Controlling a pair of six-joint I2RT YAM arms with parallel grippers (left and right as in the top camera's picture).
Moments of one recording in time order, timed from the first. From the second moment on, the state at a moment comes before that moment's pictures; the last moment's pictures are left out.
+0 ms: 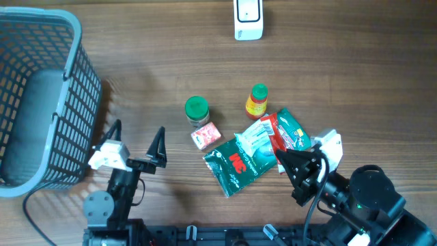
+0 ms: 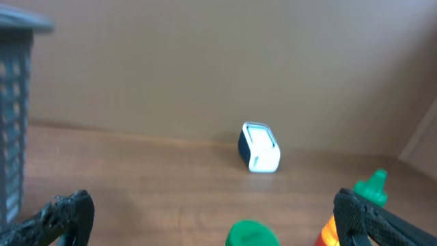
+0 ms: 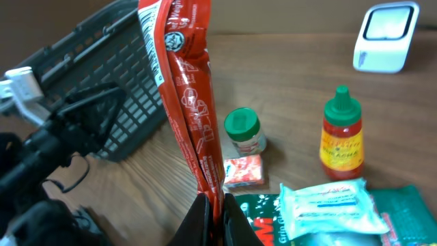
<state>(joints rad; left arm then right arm) 0.00 0.08 0.12 0.03 0.22 -0.24 0.74 0.47 0.78 -0.66 -0.06 0.35</state>
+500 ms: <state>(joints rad) 0.00 0.08 0.01 0.12 0.28 -0.23 0.74 0.47 0.78 -0.64 0.11 0.09</state>
